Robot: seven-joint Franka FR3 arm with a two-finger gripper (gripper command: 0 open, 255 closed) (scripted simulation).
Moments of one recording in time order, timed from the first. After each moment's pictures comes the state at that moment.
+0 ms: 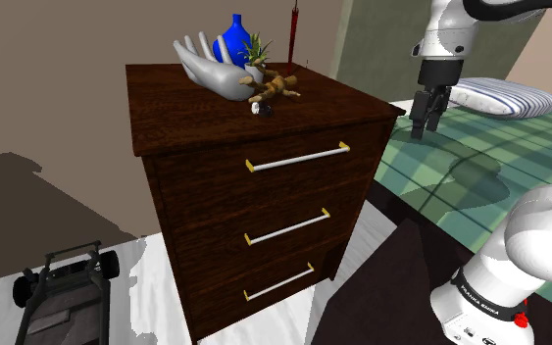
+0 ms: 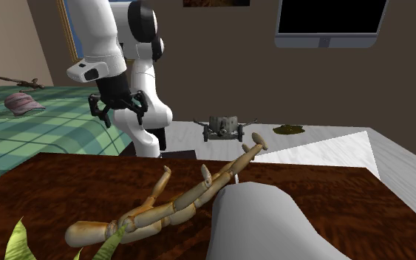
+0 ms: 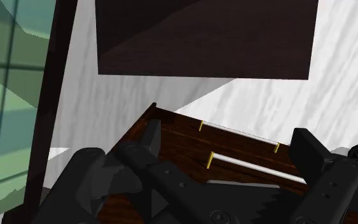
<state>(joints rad) -0.02 -0.74 -0.04 -2.36 0.01 1.43 -0.03</state>
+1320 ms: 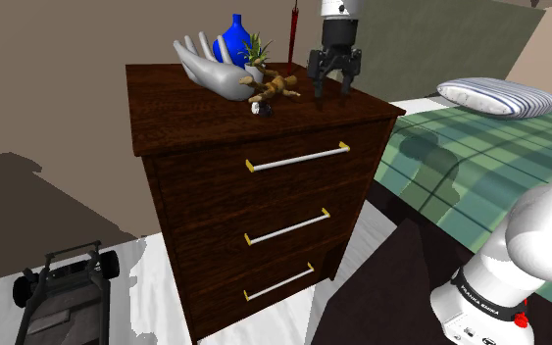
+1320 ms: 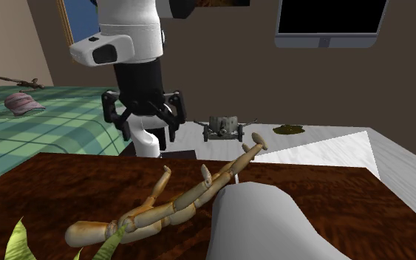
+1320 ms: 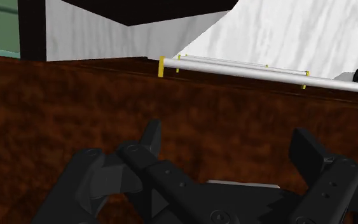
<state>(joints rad) 0.01 -0.10 0.14 -1.69 0.04 1.46 0.33</state>
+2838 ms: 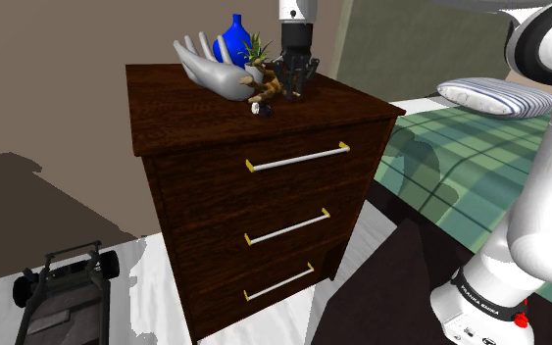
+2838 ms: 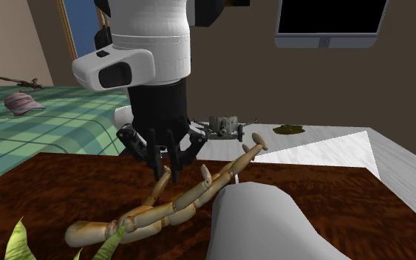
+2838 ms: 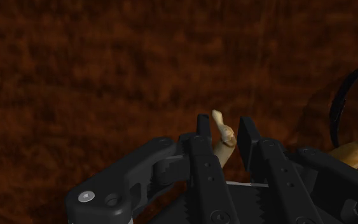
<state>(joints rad) 0.05 0.23 0.18 -1.32 -0.02 1.44 0.48</state>
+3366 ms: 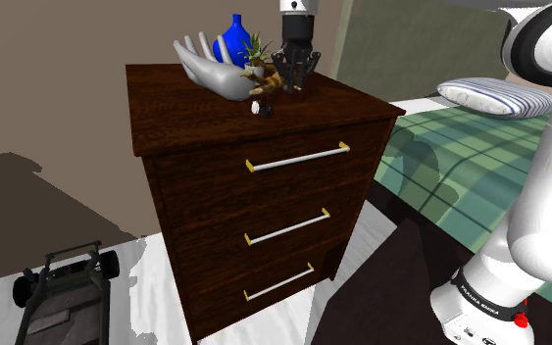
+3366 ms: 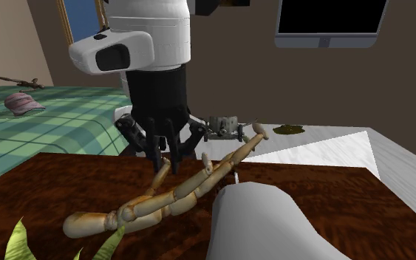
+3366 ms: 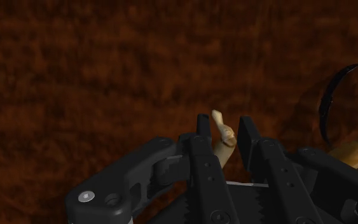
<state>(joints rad) 0.05 0.25 0.18 -1.26 -0.02 1.39 0.48</state>
